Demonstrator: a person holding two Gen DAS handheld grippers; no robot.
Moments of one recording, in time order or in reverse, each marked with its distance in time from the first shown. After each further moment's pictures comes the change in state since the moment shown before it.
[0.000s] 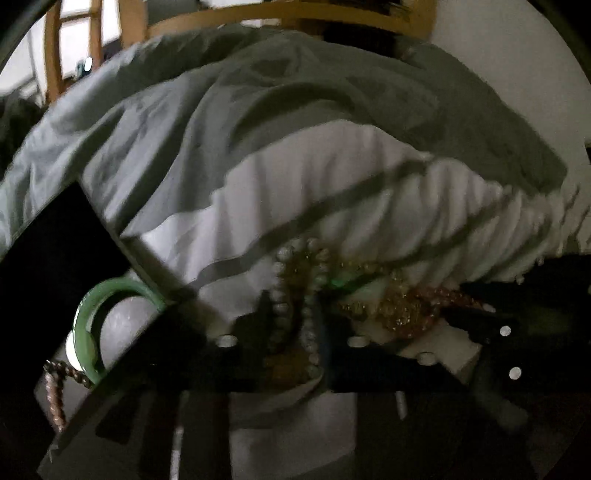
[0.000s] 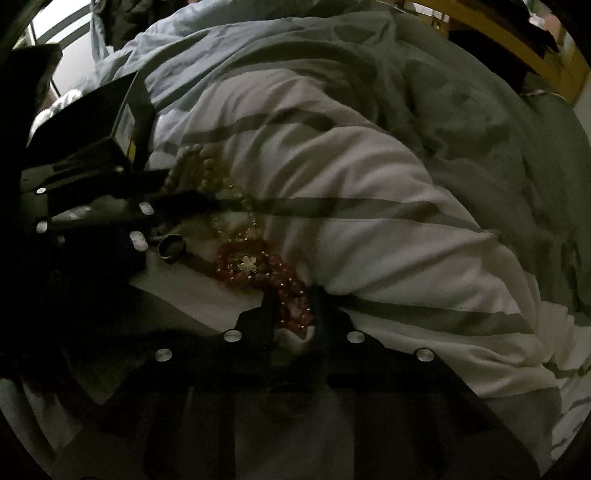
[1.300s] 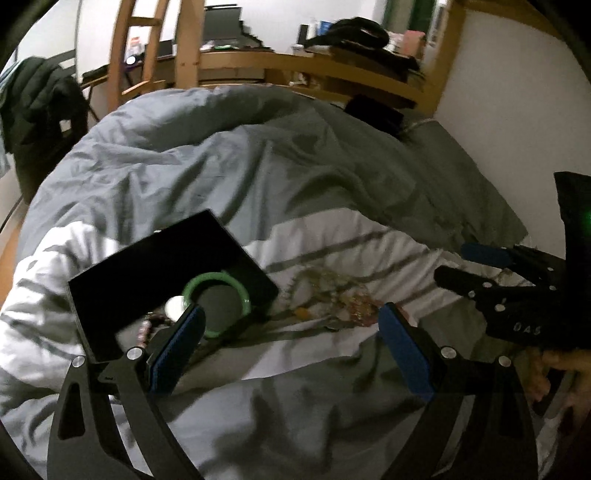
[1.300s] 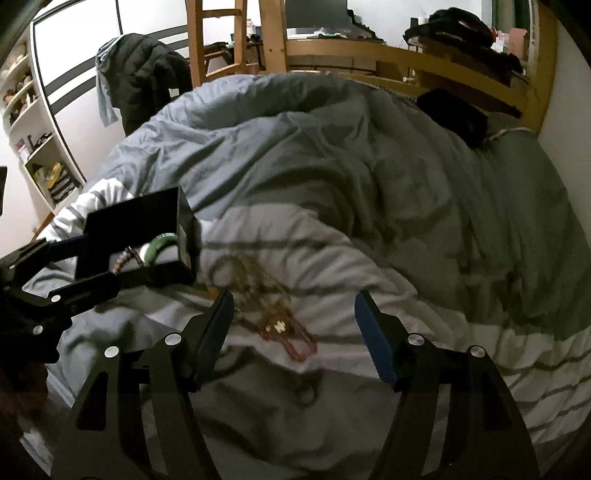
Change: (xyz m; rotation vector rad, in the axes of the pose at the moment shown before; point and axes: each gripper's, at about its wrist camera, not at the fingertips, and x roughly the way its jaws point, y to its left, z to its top) left arm -0.139 0.020 -0.020 -0.120 -0.142 -0.027; right arm -0.104 -0.003 0.017 0.081 -0.204 0.030
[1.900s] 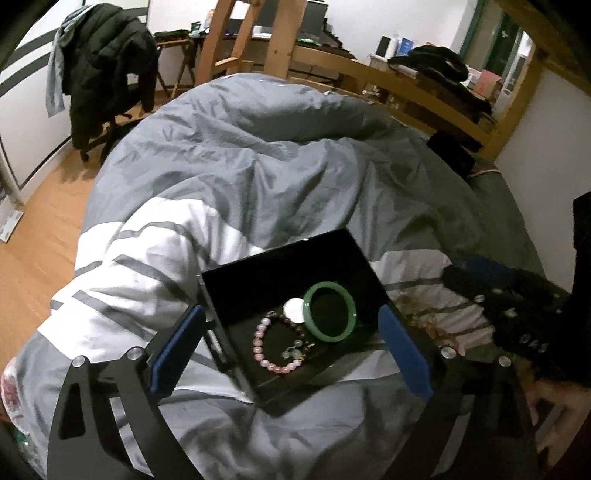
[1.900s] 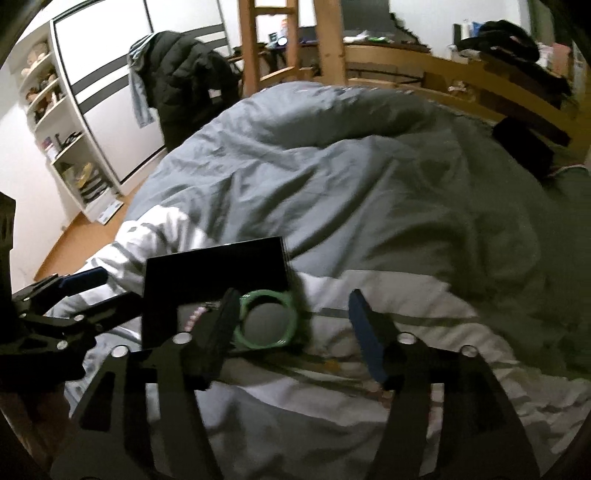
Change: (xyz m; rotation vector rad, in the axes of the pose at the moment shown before) left arm -0.041 0.114 0.013 -0.244 0.020 0.112; right arm 0.014 0.104 0.070 -0.046 -0.034 0.087
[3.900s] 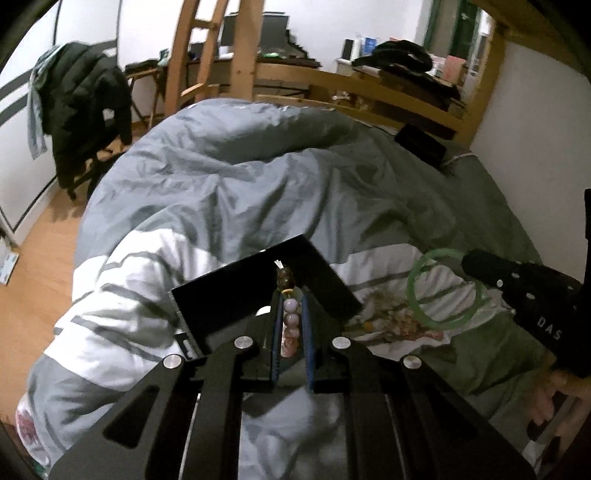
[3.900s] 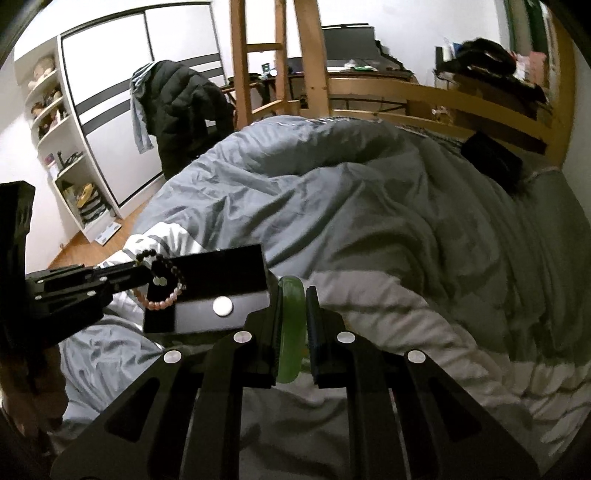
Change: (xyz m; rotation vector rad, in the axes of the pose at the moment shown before) left arm -0.024 -0.030 -0.003 0.114 -0.054 -0.005; right arm -0.047 -0.007 -0.016 -0.003 -0.105 0.012
